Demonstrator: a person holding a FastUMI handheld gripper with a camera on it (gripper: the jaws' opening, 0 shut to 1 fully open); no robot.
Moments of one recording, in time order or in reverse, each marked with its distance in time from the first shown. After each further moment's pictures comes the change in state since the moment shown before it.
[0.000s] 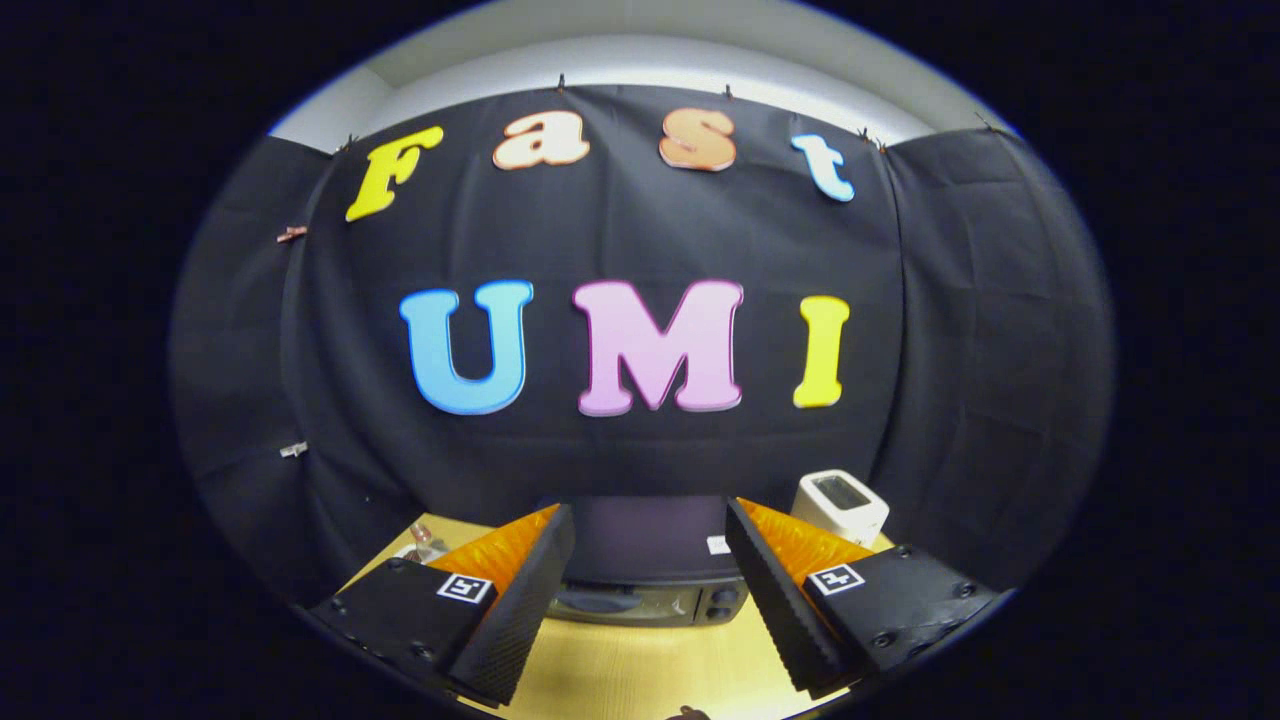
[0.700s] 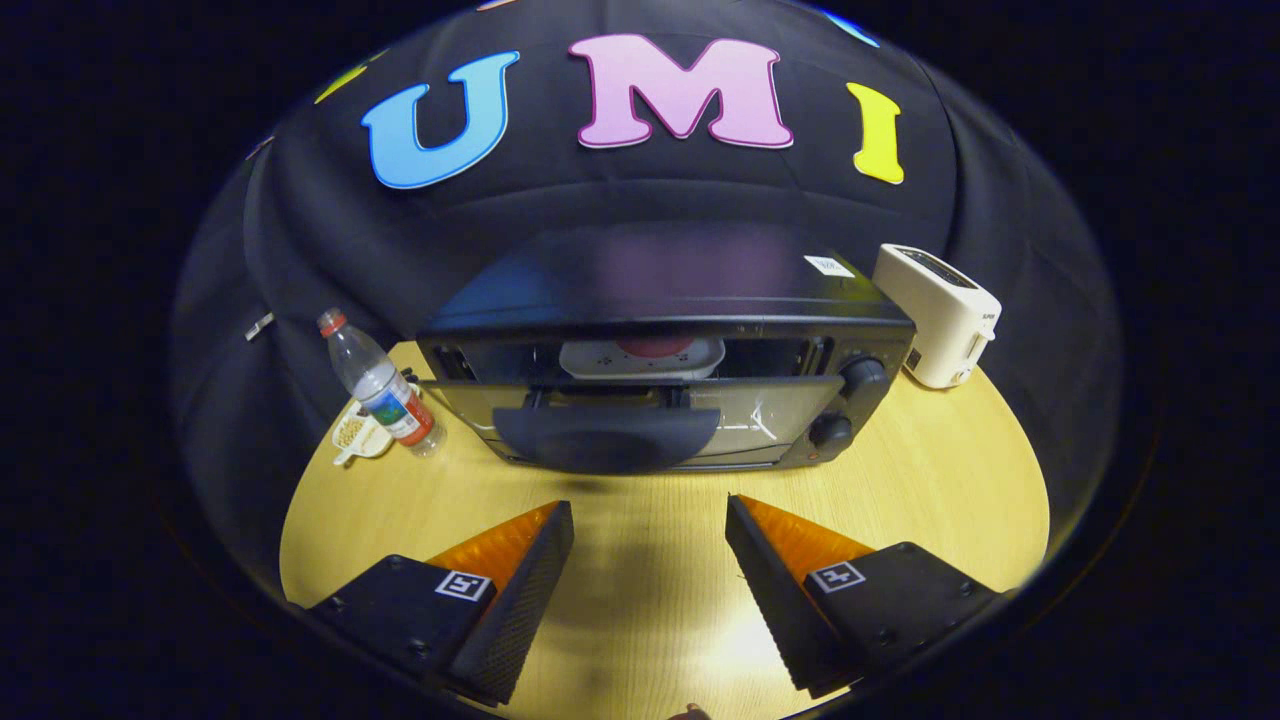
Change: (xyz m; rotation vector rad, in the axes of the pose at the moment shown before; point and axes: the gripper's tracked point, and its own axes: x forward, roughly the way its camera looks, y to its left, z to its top) arm 0.063 0.040 -0.334 0.051 0.588 0.038
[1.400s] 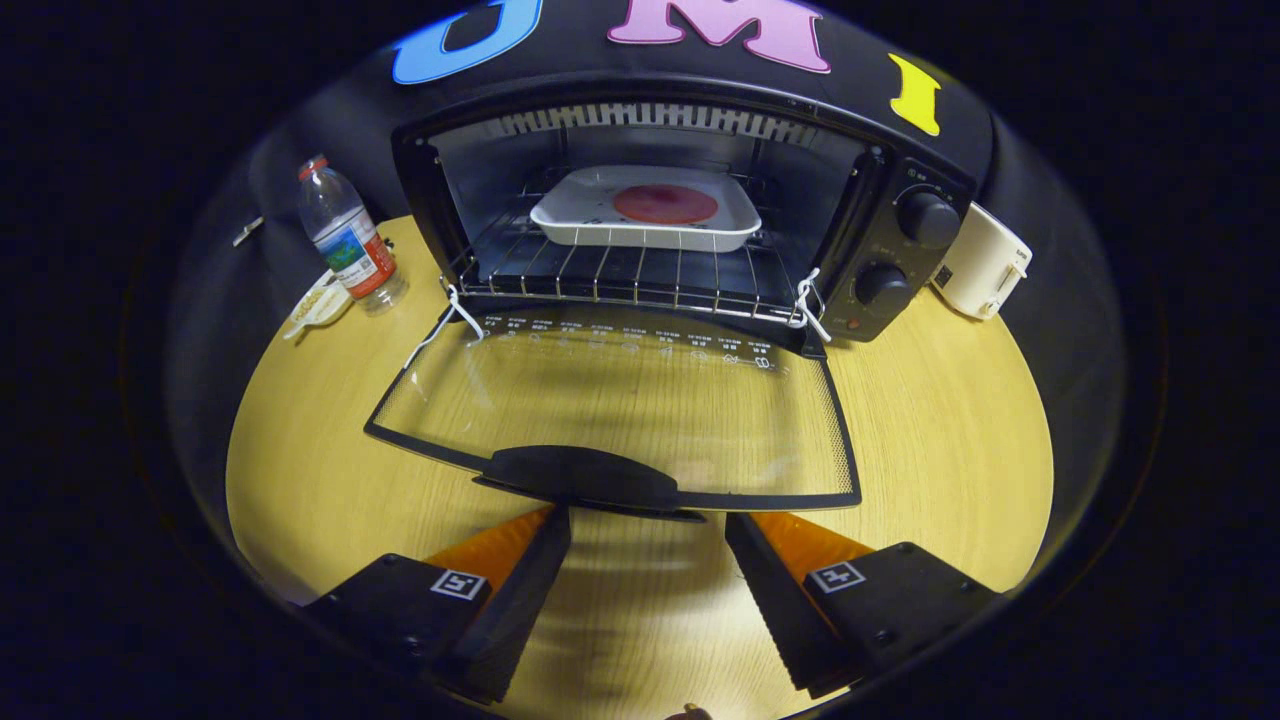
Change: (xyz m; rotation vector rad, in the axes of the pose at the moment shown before) arm 0.049 -0.018 -0.081 -0.112 0.272 -0.023
